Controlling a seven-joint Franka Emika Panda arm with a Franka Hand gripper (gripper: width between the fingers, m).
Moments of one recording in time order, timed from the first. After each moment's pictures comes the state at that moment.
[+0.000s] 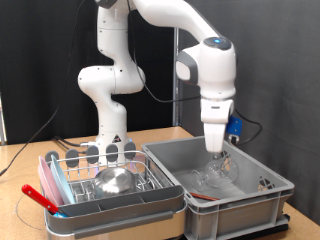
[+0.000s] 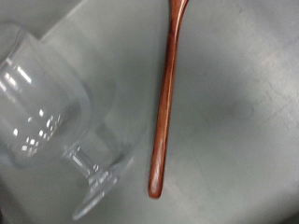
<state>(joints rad) -0.09 0.06 0.35 -2.22 0.19 2.24 0.02</state>
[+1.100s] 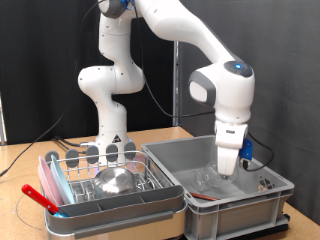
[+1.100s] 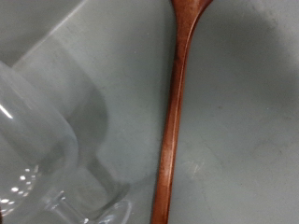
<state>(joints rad) -0.05 0.25 0.35 -2.11 0.09 2.23 0.12</state>
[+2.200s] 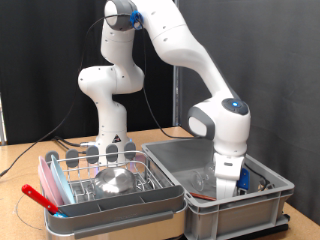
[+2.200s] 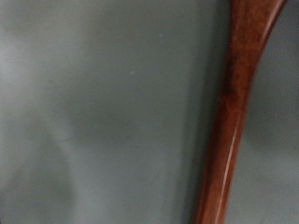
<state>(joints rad) 0.00 0.42 0.34 -2.19 0.01 2.49 0.18</state>
